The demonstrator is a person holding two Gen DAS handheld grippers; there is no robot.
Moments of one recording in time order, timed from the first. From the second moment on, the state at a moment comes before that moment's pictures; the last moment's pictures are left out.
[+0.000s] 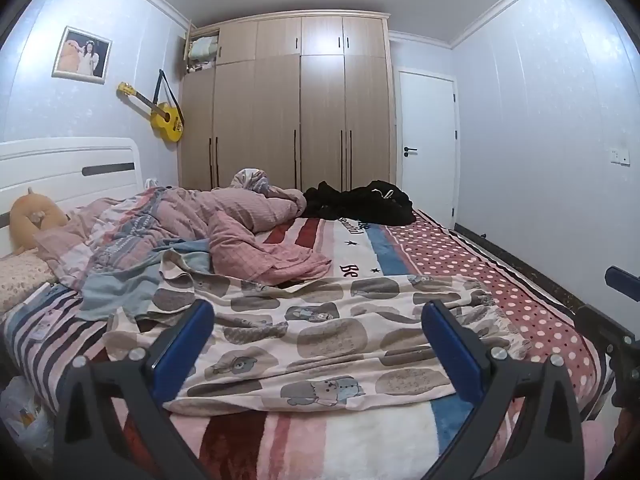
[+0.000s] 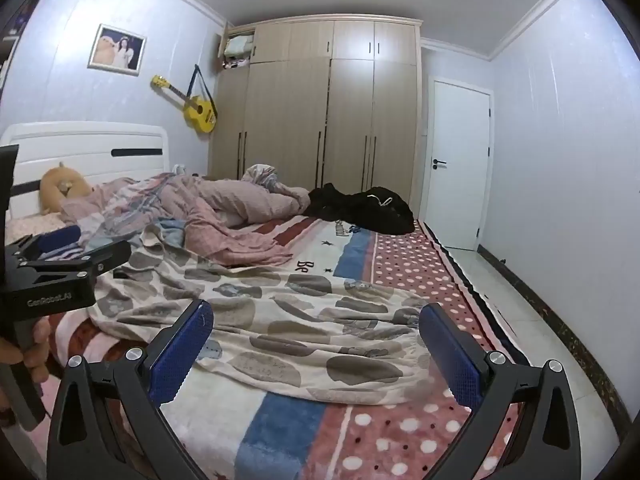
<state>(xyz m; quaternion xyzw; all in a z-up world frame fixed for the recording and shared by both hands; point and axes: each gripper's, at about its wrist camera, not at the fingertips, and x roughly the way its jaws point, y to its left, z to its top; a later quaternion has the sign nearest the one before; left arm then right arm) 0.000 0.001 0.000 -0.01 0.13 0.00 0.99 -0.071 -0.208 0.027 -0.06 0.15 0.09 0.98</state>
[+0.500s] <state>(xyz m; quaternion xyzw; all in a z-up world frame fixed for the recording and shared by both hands) -0.005 0.006 0.002 0.00 0.13 0.01 0.99 -0.069 -0.207 0.027 -0.04 0.14 0.09 0.99</state>
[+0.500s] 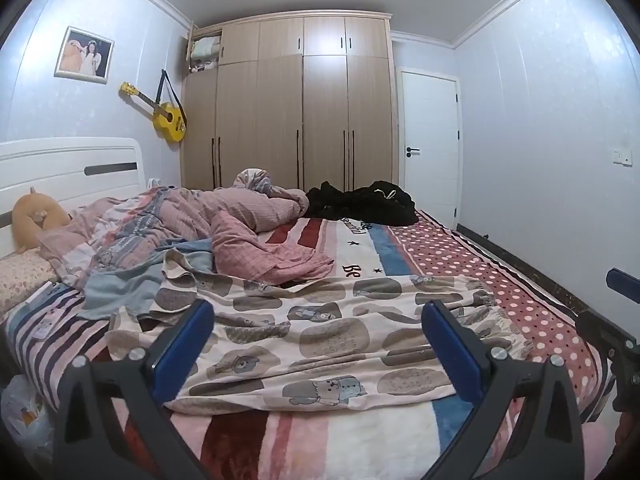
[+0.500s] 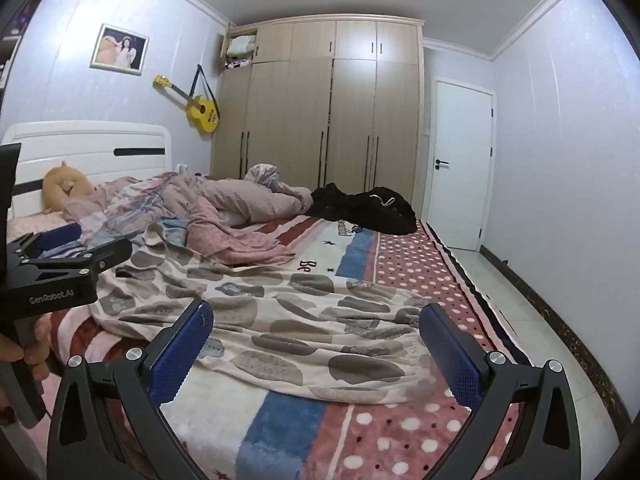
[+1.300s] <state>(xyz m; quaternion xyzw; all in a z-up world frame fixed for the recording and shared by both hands) 0.001 0.002 -0.003 -0.01 0.14 0.01 0.99 -0.074 -0.213 0.029 -0.03 0.13 0.10 0.99</state>
